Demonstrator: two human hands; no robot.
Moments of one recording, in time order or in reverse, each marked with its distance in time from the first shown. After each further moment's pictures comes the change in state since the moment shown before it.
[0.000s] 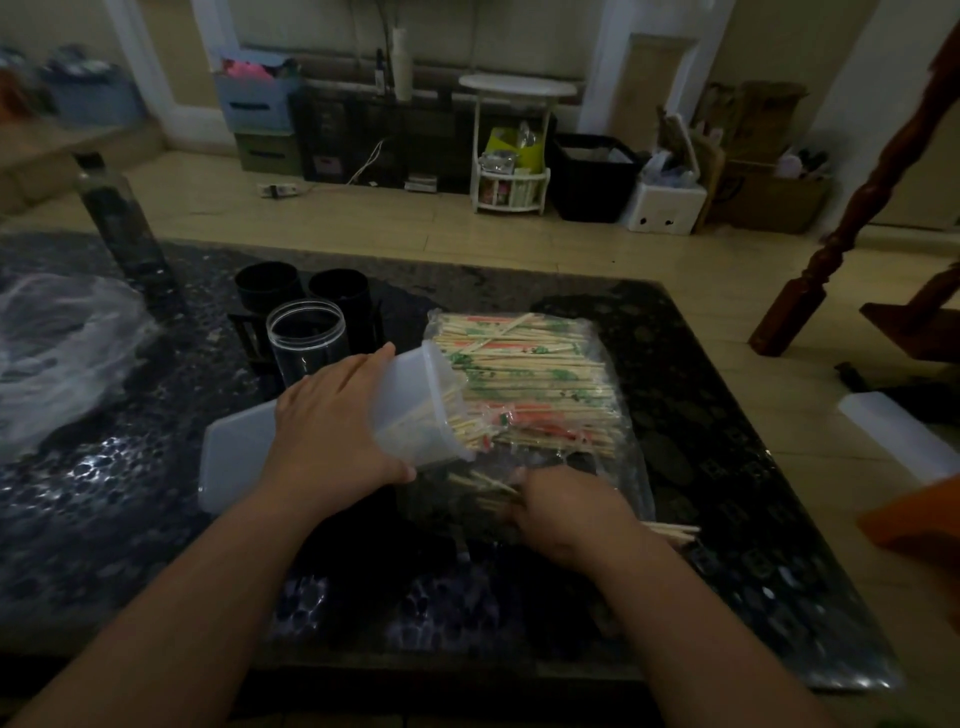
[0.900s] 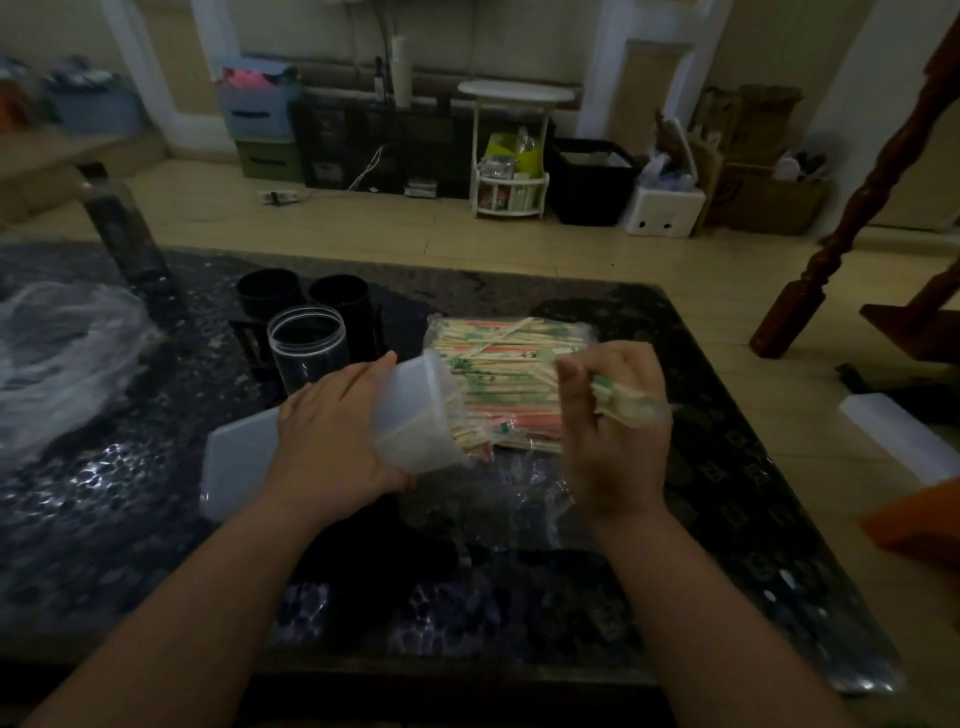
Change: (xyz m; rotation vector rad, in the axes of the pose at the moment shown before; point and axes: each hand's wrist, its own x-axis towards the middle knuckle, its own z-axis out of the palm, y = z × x) left_hand -0.002 -0.003 0.002 -0.022 0.008 0.035; right_hand -0.013 -0.005 -0.040 0.648 1.327 -0.171
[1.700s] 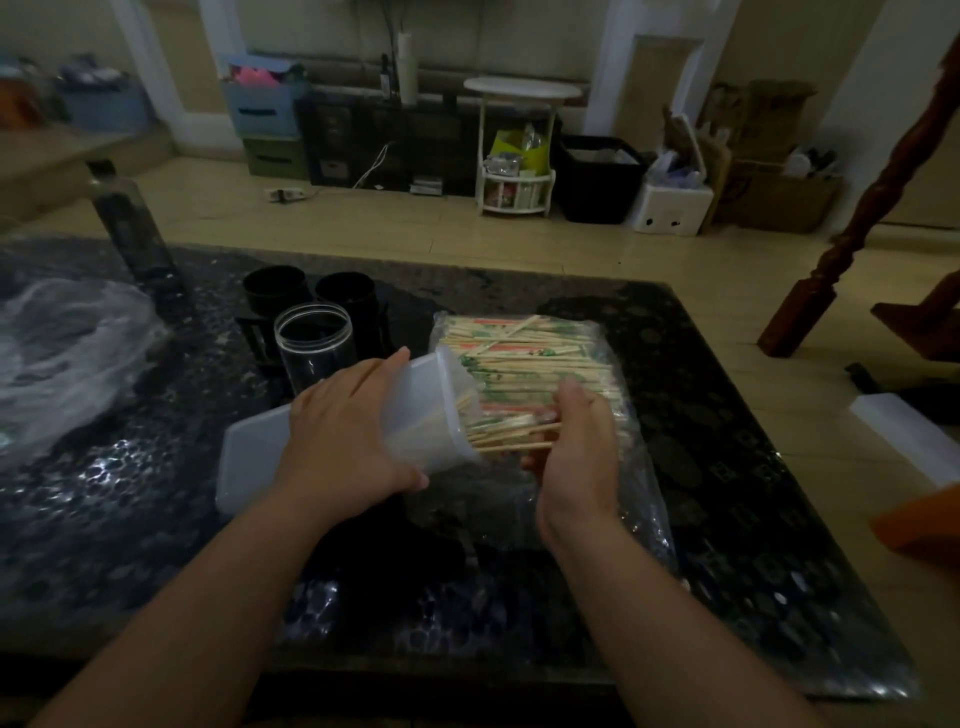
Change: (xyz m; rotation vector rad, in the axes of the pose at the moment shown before) left_hand 0.000 0.008 -0.003 0.002 -0.018 -0.019; right_hand -0.026 -0.009 0.038 0.672 0.004 1.017
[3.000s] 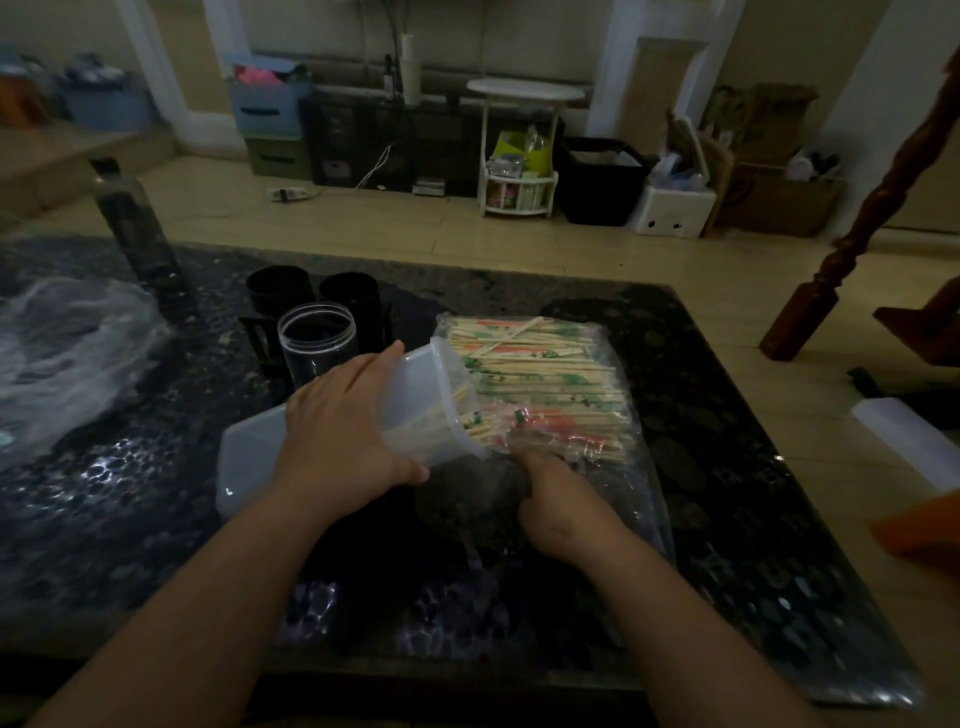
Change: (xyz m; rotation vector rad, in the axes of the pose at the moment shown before) left_hand 0.003 -0.003 -0.001 -0.041 0.030 -0.043; right_hand 0.018 0.018 -0.032 -1.350 -0.645 -0.092
